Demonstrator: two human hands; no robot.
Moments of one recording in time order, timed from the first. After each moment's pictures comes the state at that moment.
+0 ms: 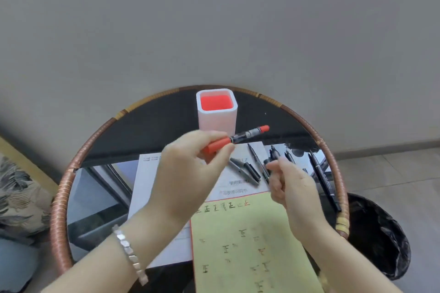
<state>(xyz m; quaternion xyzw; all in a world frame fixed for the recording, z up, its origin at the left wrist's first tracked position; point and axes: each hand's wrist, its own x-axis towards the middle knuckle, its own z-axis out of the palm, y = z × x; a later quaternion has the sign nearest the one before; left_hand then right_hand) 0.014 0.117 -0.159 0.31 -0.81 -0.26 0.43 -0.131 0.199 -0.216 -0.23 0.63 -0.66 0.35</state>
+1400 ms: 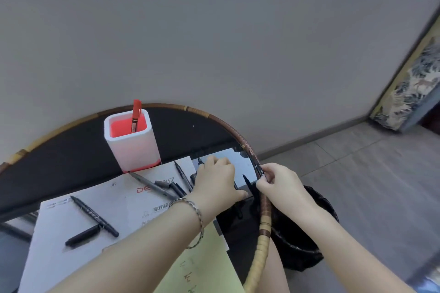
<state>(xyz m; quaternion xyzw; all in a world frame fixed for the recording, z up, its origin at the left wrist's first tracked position) -0.155 0.145 -0.219 0.25 -0.96 -0.10 -0.02 -0.242 0.260 -0.220 -0.33 0.86 -0.35 0.16</state>
